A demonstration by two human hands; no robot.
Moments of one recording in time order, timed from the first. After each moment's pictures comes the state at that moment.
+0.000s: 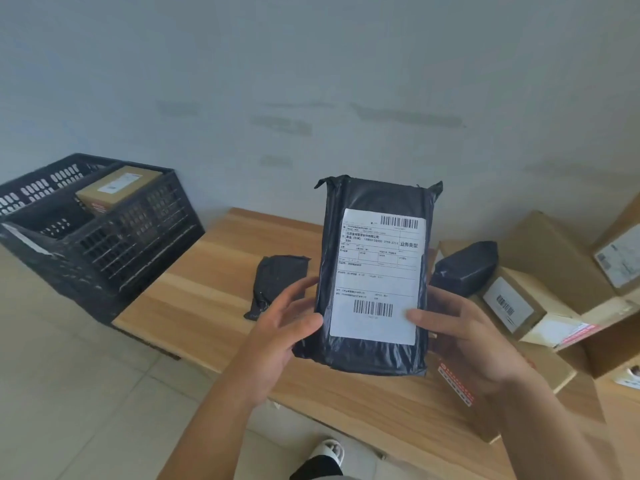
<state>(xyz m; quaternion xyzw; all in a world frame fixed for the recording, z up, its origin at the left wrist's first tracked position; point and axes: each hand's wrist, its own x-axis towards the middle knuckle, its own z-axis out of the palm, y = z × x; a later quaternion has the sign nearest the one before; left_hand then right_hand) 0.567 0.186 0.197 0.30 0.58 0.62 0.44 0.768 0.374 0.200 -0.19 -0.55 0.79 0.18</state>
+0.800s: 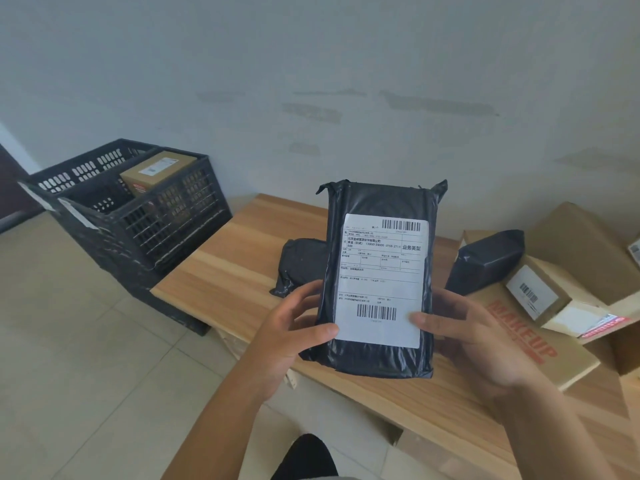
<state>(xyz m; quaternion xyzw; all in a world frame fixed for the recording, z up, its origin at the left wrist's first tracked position) 0.595 0.133 0.195 0.29 0.61 0.62 0.39 0.779 0.328 0.197 -0.18 -0.57 0.79 0.15</state>
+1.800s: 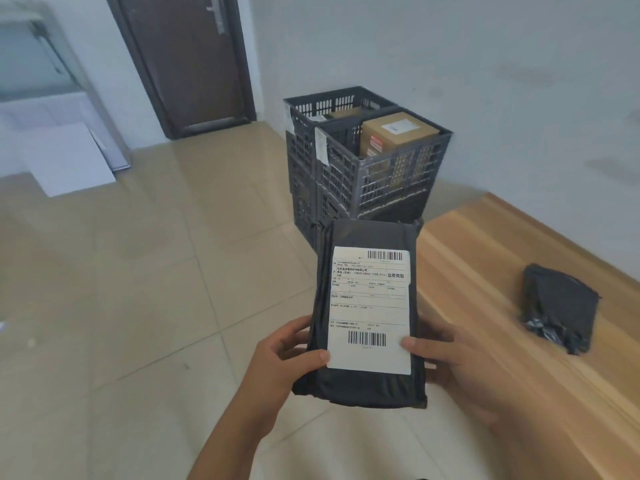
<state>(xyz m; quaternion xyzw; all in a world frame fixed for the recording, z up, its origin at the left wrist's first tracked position) 0.435 -0.316 0.148 0.00 0.66 0.72 0.20 0.470 -0.051 0.180 -0.12 -0.62 0.76 -0.15</state>
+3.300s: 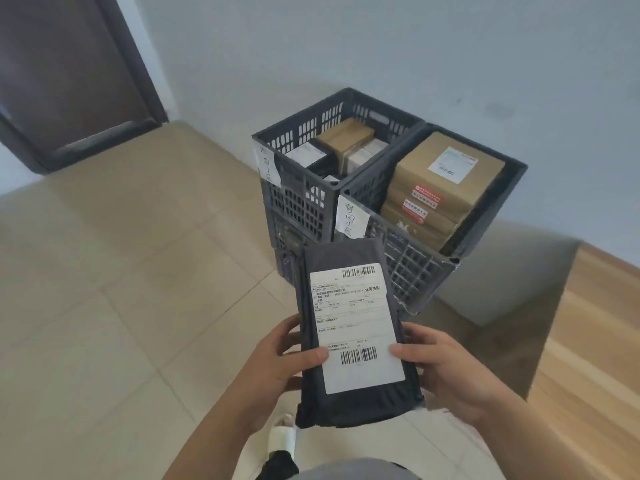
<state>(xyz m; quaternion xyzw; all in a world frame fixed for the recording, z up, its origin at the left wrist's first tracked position) -0.274 -0.439 0.111 0.02 0.64 0.65 0.42 -0.155 -0.195 0.141 -0.31 -0.56 0.76 -0.13</state>
